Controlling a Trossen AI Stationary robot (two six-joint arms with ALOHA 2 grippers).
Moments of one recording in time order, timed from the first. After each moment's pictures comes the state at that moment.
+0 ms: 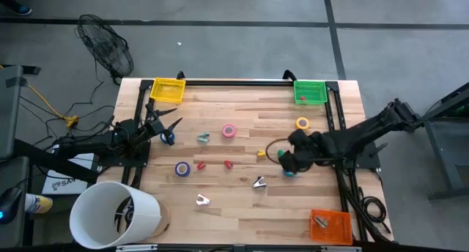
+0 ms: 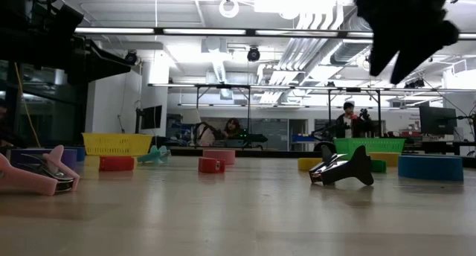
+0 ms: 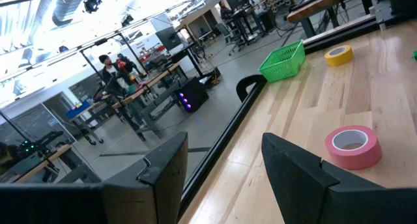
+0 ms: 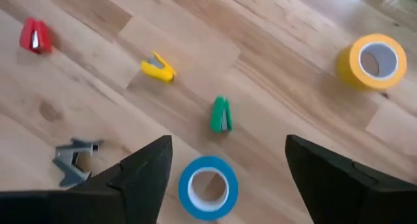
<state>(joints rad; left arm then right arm) 0.10 0.01 0.02 0.05 -0.51 0.55 0.34 1.32 1.03 -1.10 0.43 1.28</state>
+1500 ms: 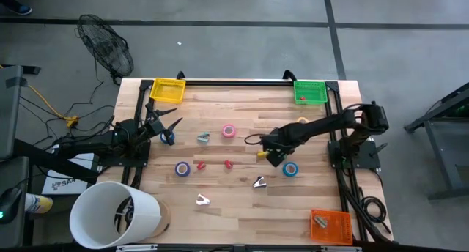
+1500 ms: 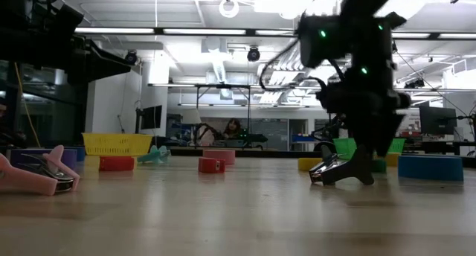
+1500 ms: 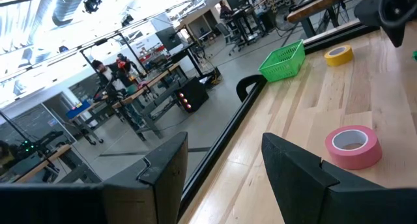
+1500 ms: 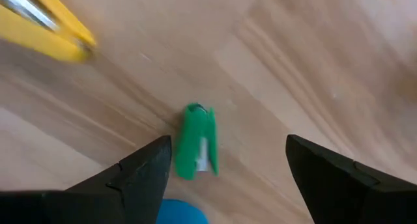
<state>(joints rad) 0.10 0.01 0.02 0.05 -0.51 0.55 0.01 1.68 0.94 -0.86 0.10 0.87</state>
